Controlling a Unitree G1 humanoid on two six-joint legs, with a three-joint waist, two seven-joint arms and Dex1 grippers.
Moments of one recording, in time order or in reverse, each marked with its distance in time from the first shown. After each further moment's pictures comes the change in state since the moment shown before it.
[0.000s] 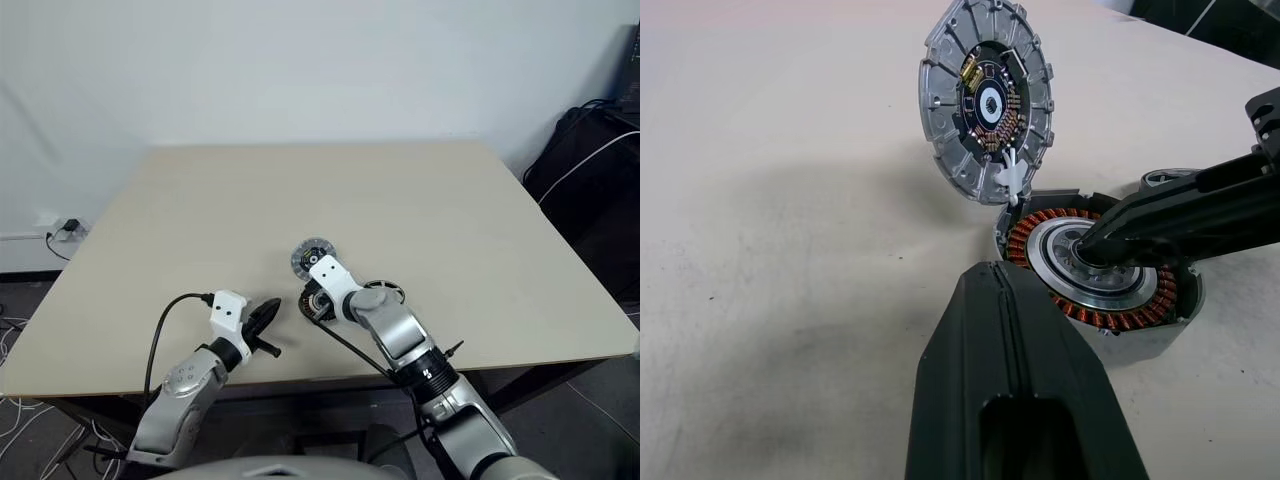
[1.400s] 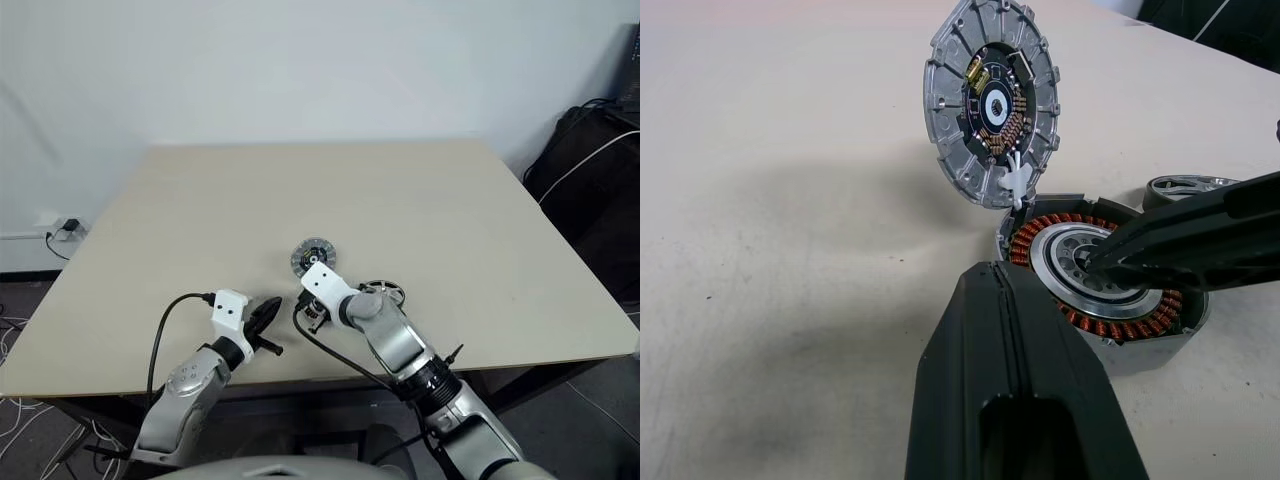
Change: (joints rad) left arm -0.004 -0.018 -0.002 0.009 0.002 0.000 0.015; right arm 0.040 -0.014 0.067 -0.083 -0.079 -0.049 0.039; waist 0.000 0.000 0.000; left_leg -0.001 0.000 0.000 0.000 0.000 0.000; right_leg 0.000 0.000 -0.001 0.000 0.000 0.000
